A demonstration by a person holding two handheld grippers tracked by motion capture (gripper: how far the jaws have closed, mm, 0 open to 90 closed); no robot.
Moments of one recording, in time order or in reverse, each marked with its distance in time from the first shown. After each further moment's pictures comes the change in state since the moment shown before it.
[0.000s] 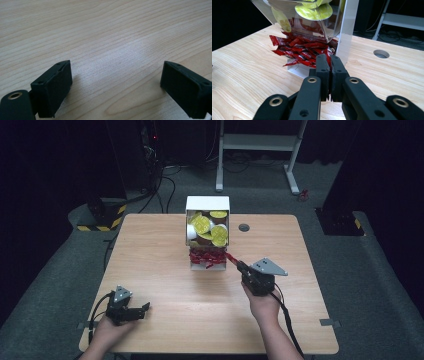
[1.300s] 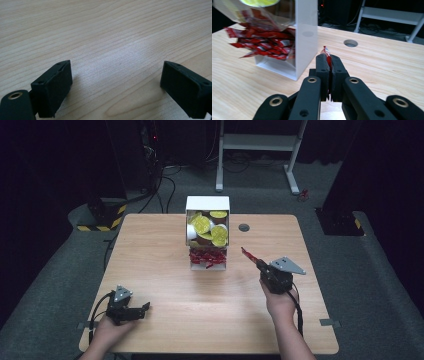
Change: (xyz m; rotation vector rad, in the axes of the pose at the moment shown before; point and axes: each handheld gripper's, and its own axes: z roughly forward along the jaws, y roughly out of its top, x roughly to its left) left arm 0.000 0.001 0.001 0.001 0.003 0.004; right arm -0.050 -0.012 -0.012 0.031 -0.129 0.030
